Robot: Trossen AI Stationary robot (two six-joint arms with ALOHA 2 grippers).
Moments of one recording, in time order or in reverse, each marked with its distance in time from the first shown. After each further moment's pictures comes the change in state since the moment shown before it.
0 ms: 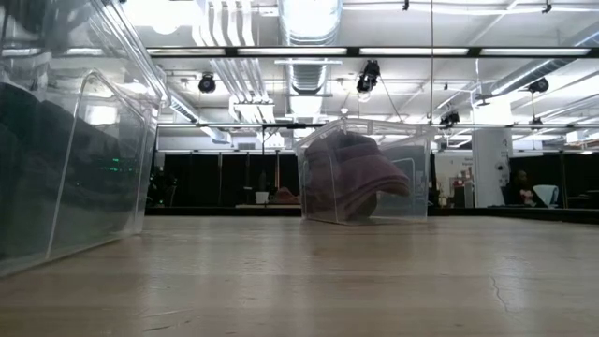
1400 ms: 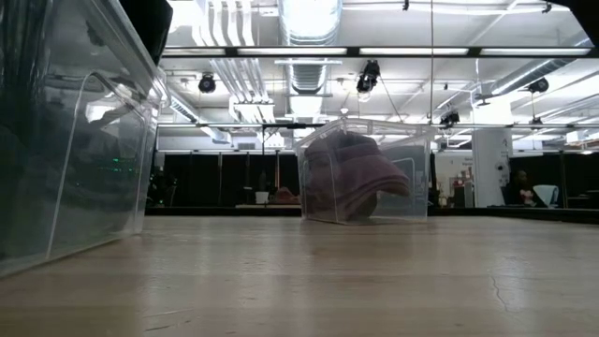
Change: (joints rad) left arm 0.001 0.001 0.000 -0.007 0.051 0.036; right arm -0.108 0.052 -0.002 -0.256 -0.090 0.325
